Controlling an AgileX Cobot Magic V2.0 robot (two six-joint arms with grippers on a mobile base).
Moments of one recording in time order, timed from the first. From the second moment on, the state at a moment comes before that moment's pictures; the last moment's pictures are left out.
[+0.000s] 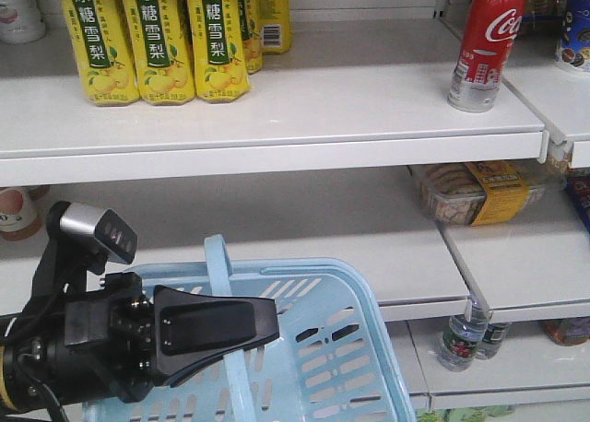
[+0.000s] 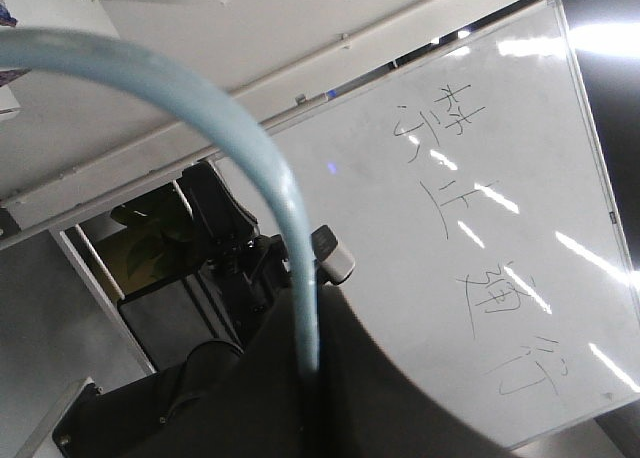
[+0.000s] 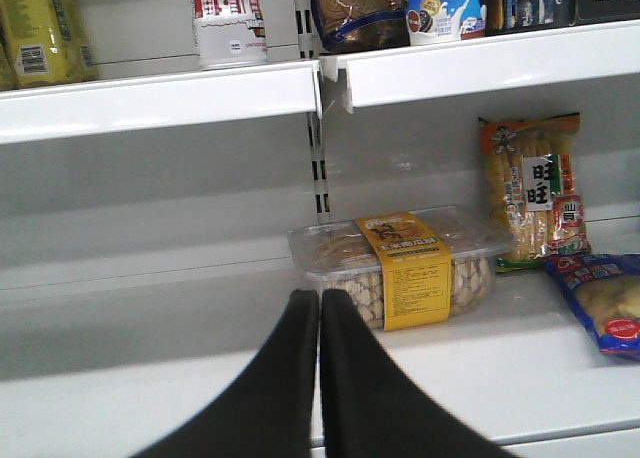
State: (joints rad) left arm -0.44 1.20 -0.50 1.12 -1.15 -2.04; right arm 0.01 -0.01 0.03 -0.03 0.04 0.16
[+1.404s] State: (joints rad) left arm -0.44 1.20 -0.50 1.12 -1.15 -2.04; right arm 0.01 -0.01 0.03 -0.03 0.04 0.16
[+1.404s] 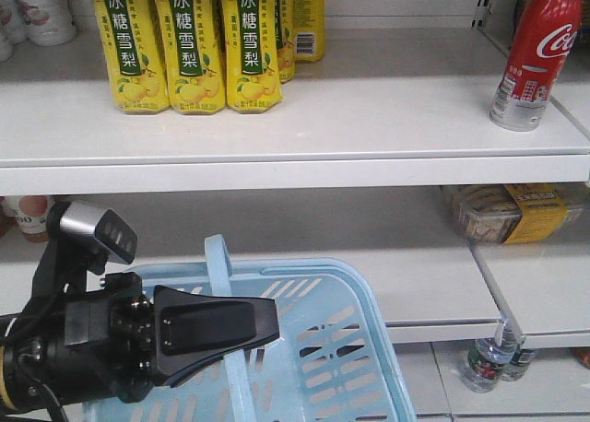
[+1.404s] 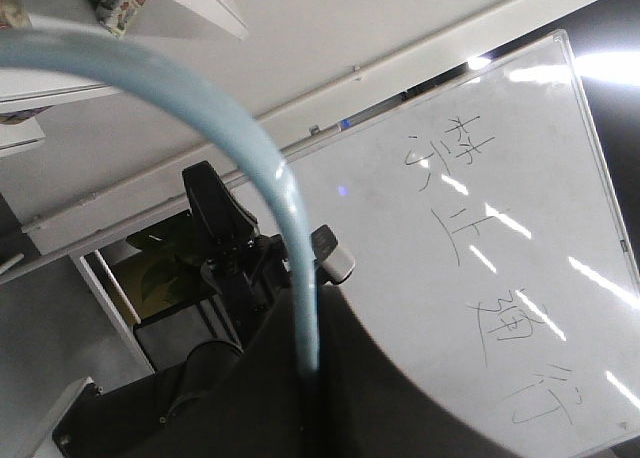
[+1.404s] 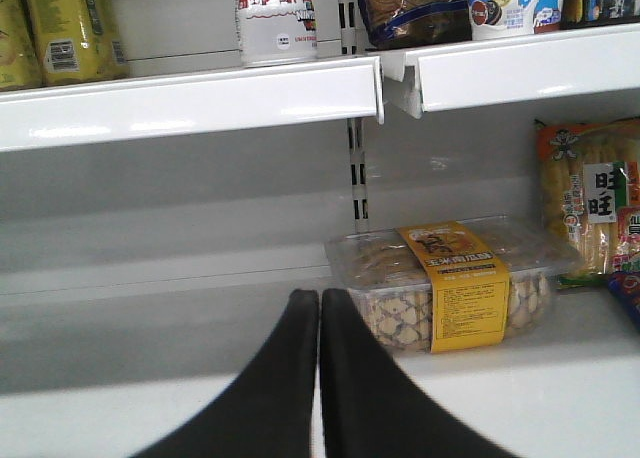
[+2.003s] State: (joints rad) left arm -0.44 1.20 -0.50 1.12 -1.15 -2.04; right arm 0.01 -0.01 0.03 -0.03 0.04 0.16
